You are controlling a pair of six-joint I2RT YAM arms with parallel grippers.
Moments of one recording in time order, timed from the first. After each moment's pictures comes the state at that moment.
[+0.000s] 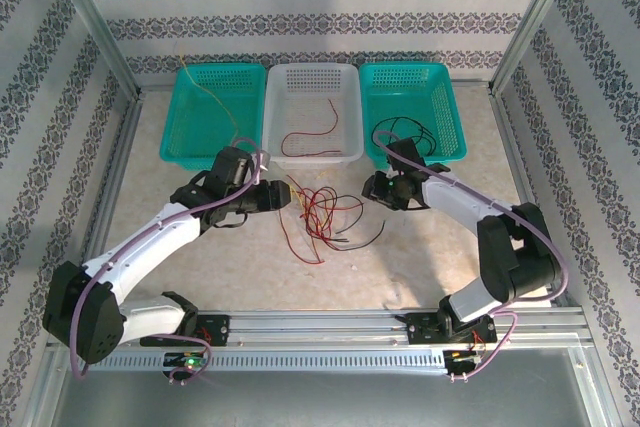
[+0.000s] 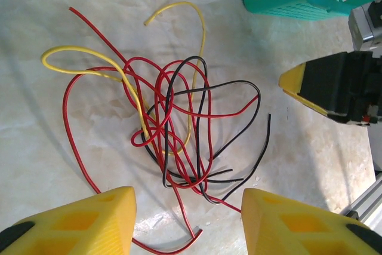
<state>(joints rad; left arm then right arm) -0.48 1.22 0.87 -0.43 0.30 -0.61 0.34 1.55 0.91 -0.46 -0.24 0.71</state>
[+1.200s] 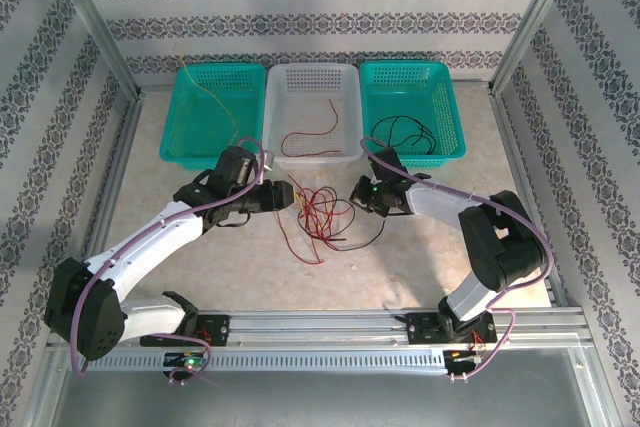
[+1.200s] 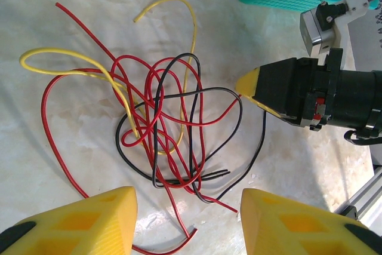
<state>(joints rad) -0.50 1.23 0.88 -0.43 0.30 -0.61 0.44 1.62 0.85 -0.23 -0.28 0.91</state>
